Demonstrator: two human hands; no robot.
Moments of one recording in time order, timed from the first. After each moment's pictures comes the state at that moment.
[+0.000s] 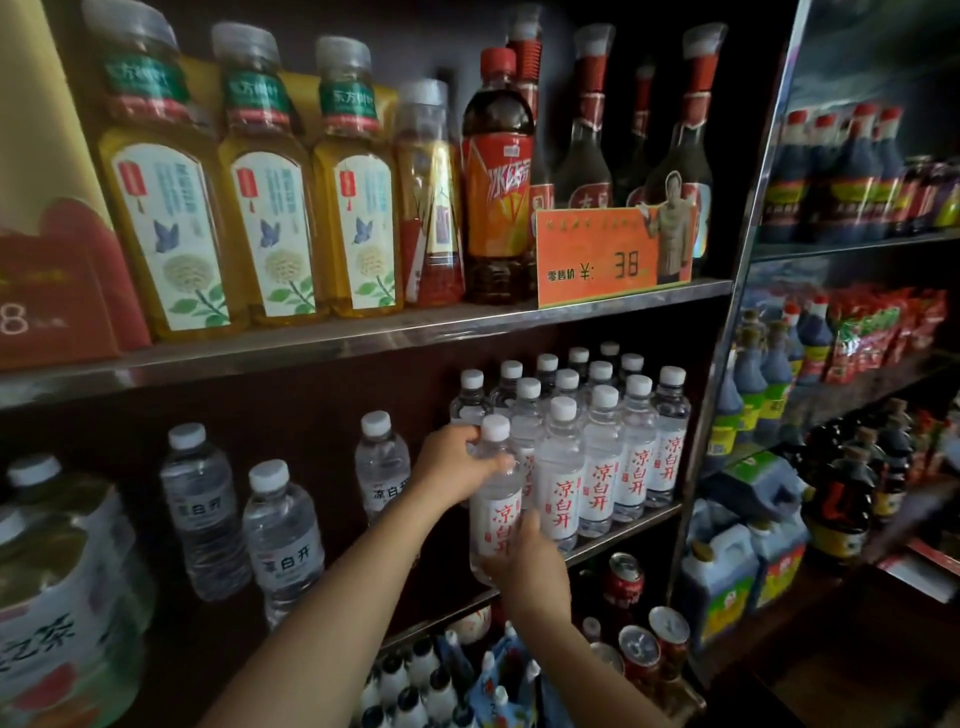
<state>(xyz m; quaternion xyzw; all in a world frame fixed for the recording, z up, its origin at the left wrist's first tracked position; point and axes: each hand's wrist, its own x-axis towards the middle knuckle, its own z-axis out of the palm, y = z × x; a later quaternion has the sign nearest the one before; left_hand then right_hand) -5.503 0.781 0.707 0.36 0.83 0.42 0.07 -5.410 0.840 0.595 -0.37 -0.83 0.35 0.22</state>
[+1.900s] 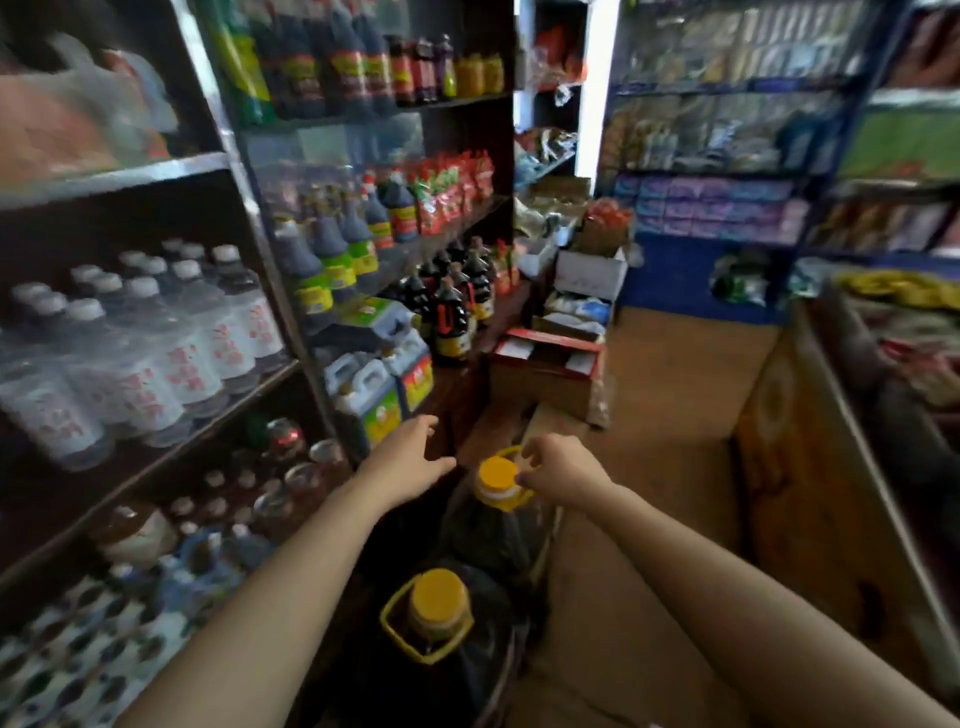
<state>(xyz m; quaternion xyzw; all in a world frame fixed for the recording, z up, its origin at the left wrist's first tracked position) -5.127 0.865 0.611 0.64 0.72 0.17 0.19 -4.918 0.905 0.593 -0.58 -0.77 0.23 0.12</state>
